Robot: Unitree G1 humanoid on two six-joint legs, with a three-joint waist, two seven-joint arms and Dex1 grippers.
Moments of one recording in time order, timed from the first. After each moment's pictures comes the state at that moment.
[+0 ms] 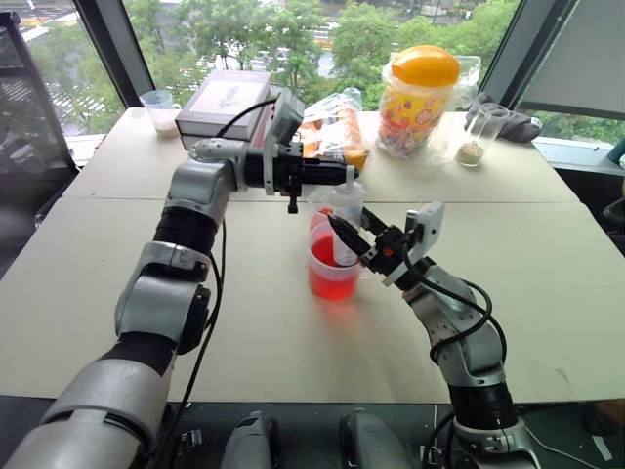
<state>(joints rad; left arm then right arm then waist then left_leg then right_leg) -1.25 0.31 -0.06 0.77 -0.34 0.30 -1.41 -0.34 -0.17 0.04 -0.23 0.38 0.25 0.55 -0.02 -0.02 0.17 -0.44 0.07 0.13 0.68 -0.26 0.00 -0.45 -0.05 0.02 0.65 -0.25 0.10</state>
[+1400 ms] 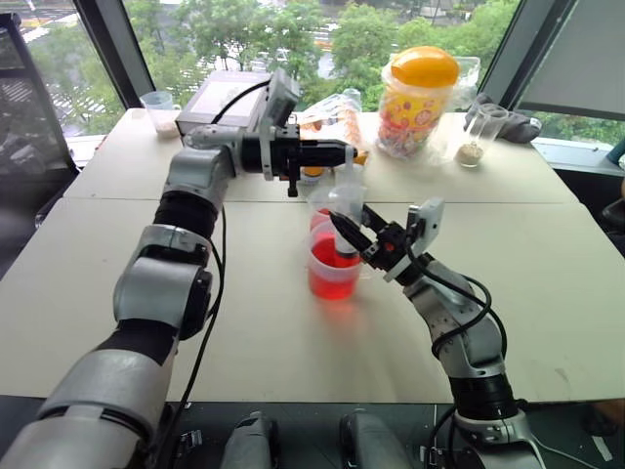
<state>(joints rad) -1.33 0.32 -0.02 0.88 -0.34 0.26 -1.41 -0.36 -0.20 0.04 -0.19 0.42 0.25 0.58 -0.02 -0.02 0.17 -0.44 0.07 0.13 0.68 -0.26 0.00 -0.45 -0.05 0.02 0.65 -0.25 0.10</state>
